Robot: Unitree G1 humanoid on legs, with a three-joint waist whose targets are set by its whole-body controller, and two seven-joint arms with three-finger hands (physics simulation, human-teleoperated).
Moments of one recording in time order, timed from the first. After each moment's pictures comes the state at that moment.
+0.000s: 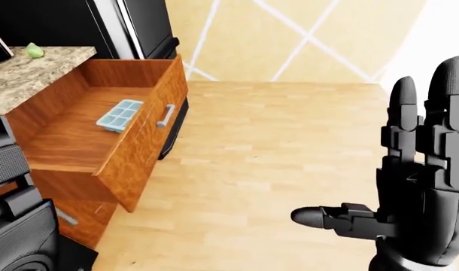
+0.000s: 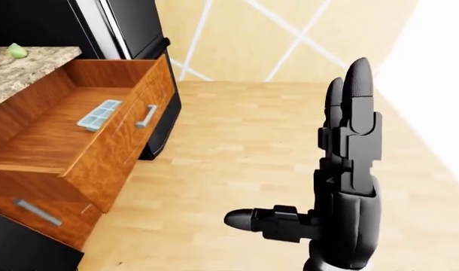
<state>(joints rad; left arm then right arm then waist) 0.36 0.47 0.05 -1.02 -0.39 -0.47 0.37 0.21 0.01 0.02 -0.96 -0.25 -0.05 0.00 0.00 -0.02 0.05</state>
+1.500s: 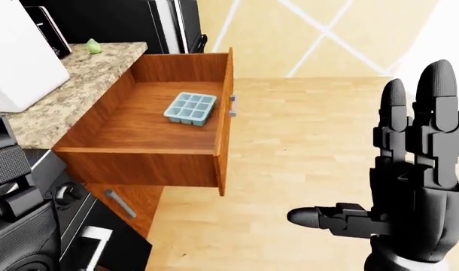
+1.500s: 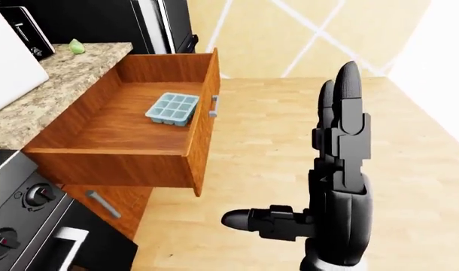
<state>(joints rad) 0.36 0.45 0.05 -1.01 -0.38 -0.47 0.35 0.21 0.01 0.03 -0.93 -0.24 -0.07 0.01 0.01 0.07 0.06</state>
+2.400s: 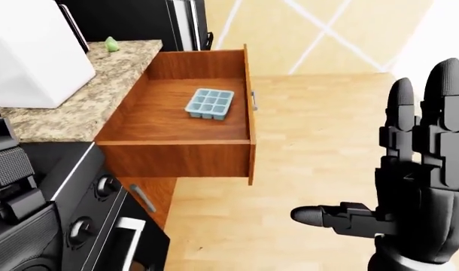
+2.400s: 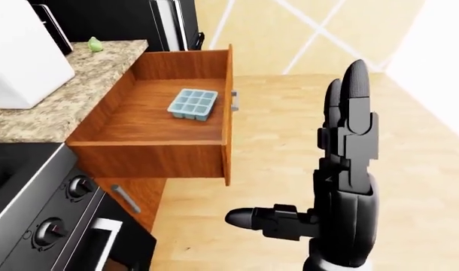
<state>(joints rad) 0.36 0.41 0.05 -1.03 -0.38 -0.46 0.31 0.21 0.01 0.01 -0.94 -0.25 -0.06 0.00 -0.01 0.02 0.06</state>
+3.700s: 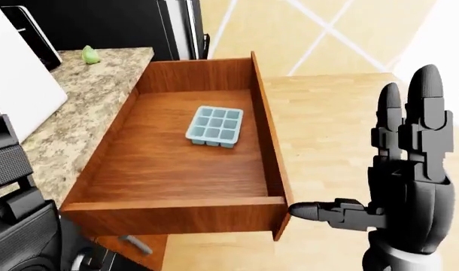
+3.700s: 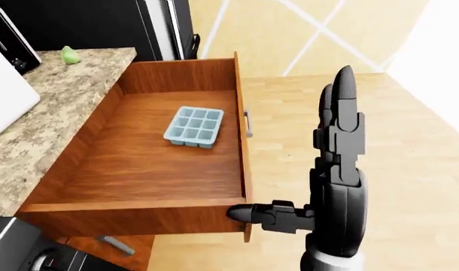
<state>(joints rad) 0.35 0.45 0.04 -1.03 -0.38 -0.46 0.34 0.20 0.01 0.01 -0.89 -0.25 -0.06 0.00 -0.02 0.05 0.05</state>
